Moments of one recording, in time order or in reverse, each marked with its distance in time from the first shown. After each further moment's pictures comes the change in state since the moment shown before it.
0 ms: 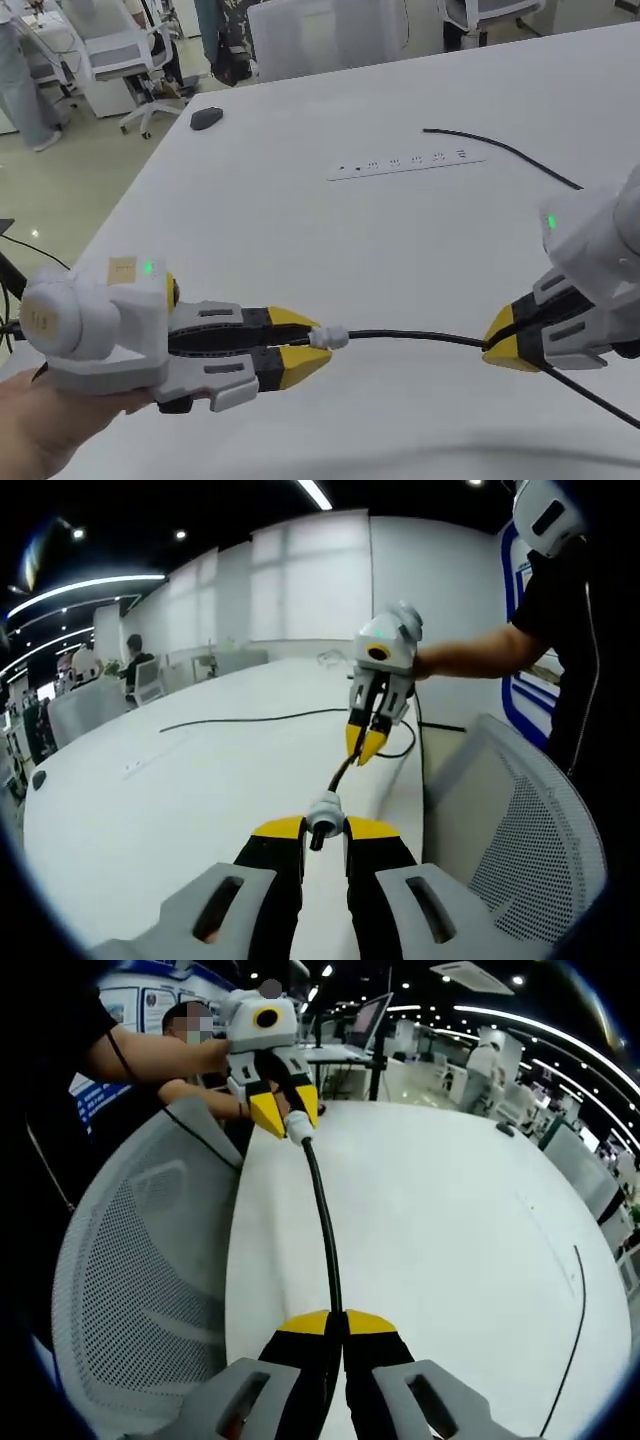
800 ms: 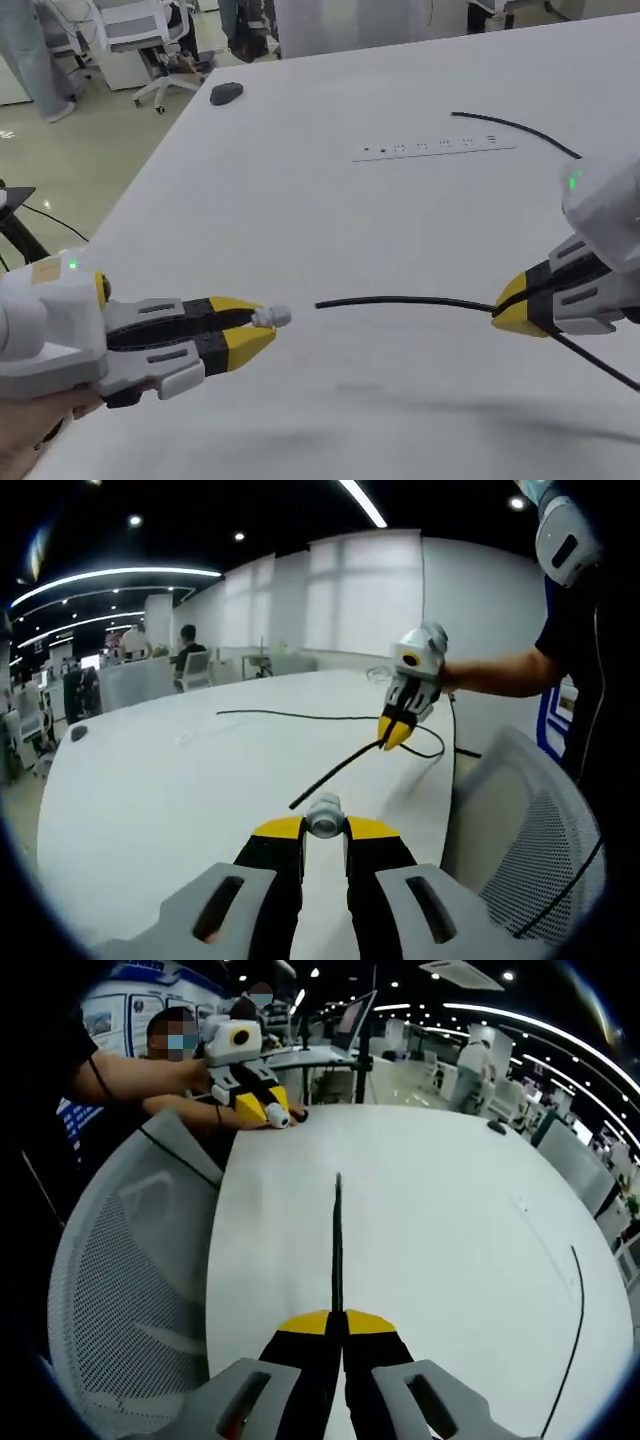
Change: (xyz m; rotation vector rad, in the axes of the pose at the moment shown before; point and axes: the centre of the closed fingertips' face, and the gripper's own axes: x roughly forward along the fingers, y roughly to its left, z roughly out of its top) left arm -0.071 0.047 -0.031 -0.138 -0.072 0.184; right arm 0.018 -0.026 0.029 0.072 -0.028 -0.023
